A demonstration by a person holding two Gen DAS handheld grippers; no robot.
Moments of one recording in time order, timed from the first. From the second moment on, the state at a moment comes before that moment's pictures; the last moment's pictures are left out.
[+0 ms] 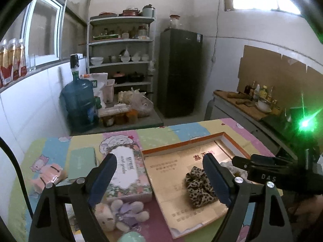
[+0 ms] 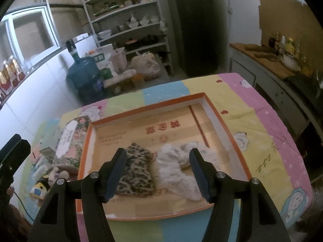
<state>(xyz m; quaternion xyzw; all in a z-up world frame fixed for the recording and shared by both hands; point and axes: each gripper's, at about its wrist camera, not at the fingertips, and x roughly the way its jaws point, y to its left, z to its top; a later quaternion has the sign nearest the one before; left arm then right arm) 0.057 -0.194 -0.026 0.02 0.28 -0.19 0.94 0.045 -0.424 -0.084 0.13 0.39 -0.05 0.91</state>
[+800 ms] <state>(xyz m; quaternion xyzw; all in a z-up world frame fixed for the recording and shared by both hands) 0.049 -0.053 -0.037 -0.03 0.31 -0.12 0.94 0.035 -0.320 -0.071 0.11 0.38 -0.05 0.92</state>
